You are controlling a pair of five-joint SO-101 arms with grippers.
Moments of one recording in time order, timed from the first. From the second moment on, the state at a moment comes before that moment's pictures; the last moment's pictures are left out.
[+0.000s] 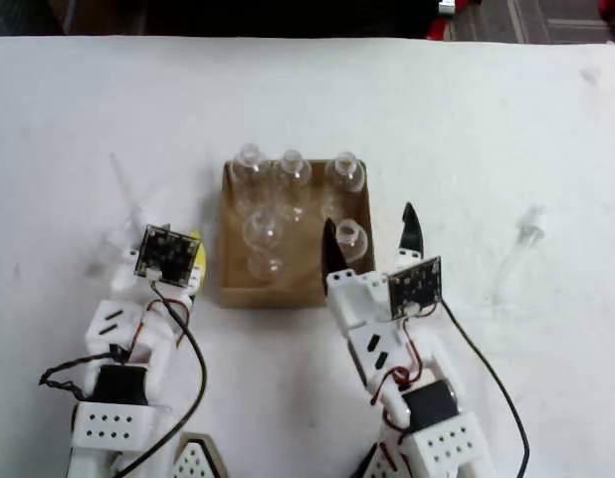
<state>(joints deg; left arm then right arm) -3.3 -83.5 92.1 26.6 -14.1 -24.3 -93.3 94.7 12.5 0.0</state>
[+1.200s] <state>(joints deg) -9.5 -80.0 83.8 35.4 -12.1 1.9 -95.7 94.9 14.6 -6.7</state>
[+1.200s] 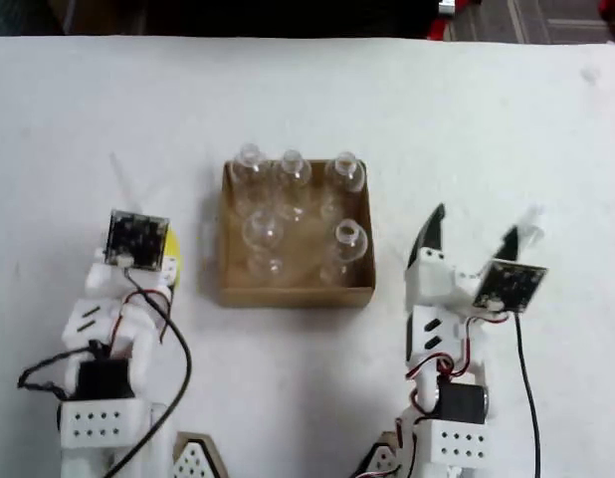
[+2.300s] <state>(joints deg) -3.8 -16.6 47.9 39.4 0.0 1.0 -95.7 95.6 14.9 -2.2</state>
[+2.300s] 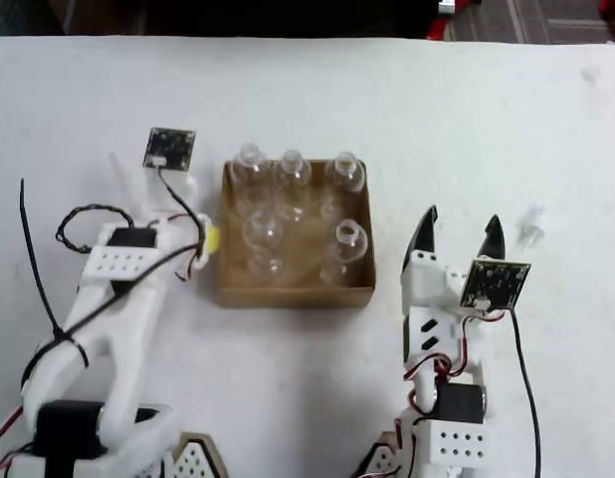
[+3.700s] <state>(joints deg) -14.4 9.2 -7.6 90.2 5.1 -2.4 -95.7 96.6 14.9 3.7</state>
